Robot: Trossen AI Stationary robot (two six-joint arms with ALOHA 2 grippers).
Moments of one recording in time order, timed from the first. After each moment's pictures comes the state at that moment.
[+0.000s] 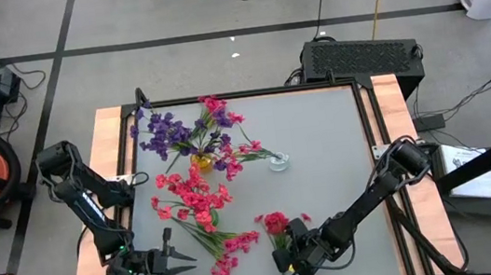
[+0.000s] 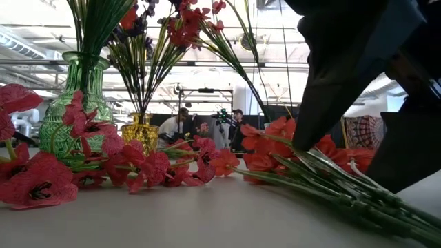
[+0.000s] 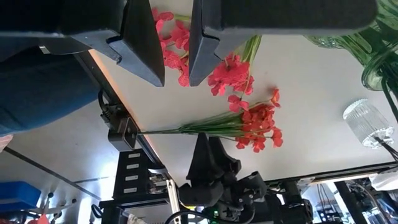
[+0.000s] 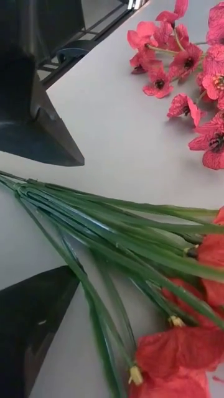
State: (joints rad) left arm -1.17 1.42 0.54 0.36 -0.94 -0.39; right arm 0.65 1.99 1.22 -0.26 0.31 1.81
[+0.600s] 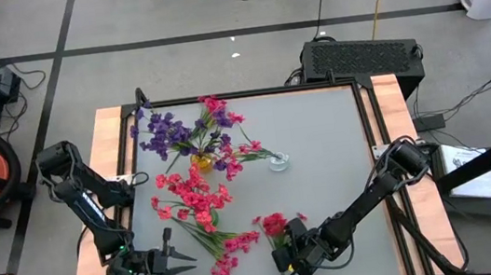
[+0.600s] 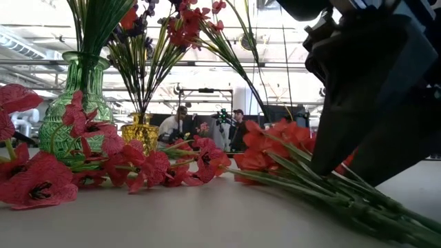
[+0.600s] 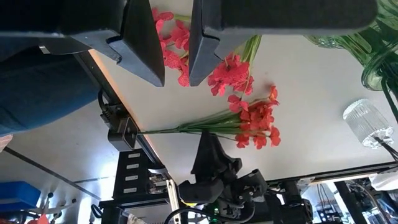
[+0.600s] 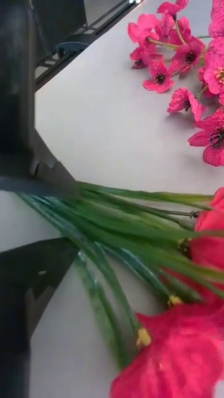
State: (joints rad) left arm -1.17 1.42 0.54 0.36 -0.94 -0.39; right arm 0.65 2.00 1.22 -0.25 0.31 1.79
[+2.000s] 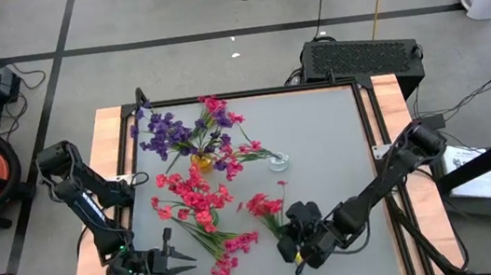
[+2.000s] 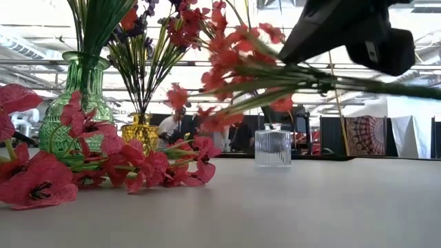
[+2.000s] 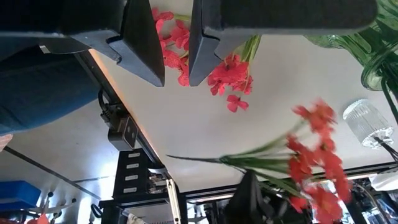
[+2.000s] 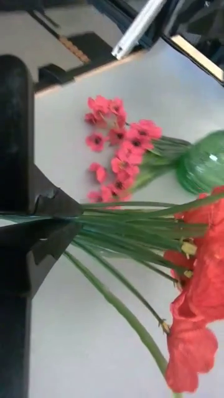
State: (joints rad) left arm -1.17 1.42 0.54 0.36 -0.94 -0.39; right arm 0.64 1.79 1.22 -0.38 0.59 1.39
